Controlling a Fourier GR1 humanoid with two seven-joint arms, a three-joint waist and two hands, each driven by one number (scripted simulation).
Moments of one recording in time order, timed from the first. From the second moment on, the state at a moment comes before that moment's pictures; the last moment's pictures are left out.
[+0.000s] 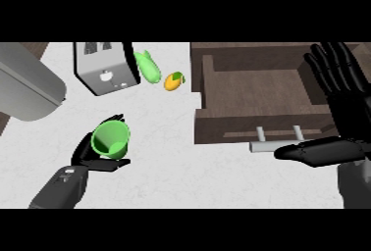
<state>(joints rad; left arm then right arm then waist) -0.55 0.23 0.17 -0.18 -0.09 -0.40 -0.93 -0.31 -0.19 -0.10 -1.86 -0.12 0.17 0.15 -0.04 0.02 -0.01</state>
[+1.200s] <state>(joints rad) -0.57 0.12 0.33 -0.38 0.05 -0.12 -1.08 -0.27 -0.22 -0.15 -1.85 -0.14 0.19 0.13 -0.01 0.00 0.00</state>
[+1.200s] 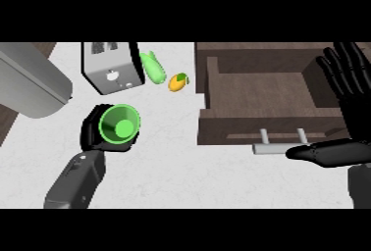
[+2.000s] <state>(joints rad) -0.88 0.01 0.13 -0.79 0.09 0.00 -0.59 -0.26 -0.22 -0.17 -1.83 -0.13 0.20 0.10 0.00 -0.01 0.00</state>
